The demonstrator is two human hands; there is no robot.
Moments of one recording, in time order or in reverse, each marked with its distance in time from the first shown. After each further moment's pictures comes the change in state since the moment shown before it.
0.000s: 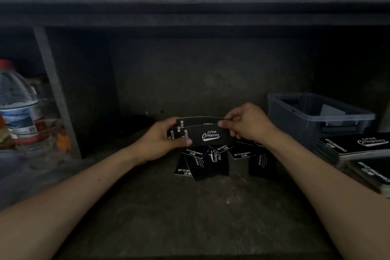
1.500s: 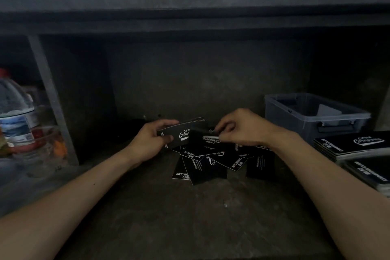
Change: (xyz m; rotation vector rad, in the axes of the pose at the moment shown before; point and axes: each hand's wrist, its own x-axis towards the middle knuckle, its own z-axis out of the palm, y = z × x) left_hand 0.010 -0.012 -0.011 0.038 0.187 -0.106; right_hand -0.006 0.001 -0.008 -0.116 -0.175 -0.180
